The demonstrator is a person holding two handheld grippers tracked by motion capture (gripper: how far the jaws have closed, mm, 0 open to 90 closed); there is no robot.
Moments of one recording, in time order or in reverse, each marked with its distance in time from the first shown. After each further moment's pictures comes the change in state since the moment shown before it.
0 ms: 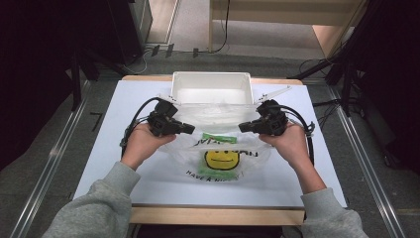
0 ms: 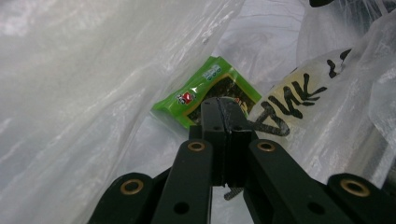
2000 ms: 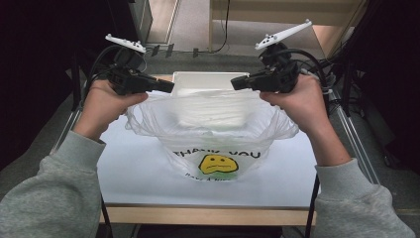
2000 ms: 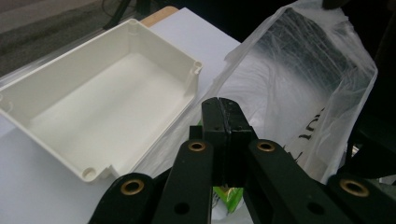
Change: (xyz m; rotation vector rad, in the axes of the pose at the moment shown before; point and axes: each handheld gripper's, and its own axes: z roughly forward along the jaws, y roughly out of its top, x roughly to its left) left arm -0.020 0.075 -0.136 -0.148 -0.003 0.076; right arm 0.065 0.110 -0.101 -0.143 0.022 -0.170
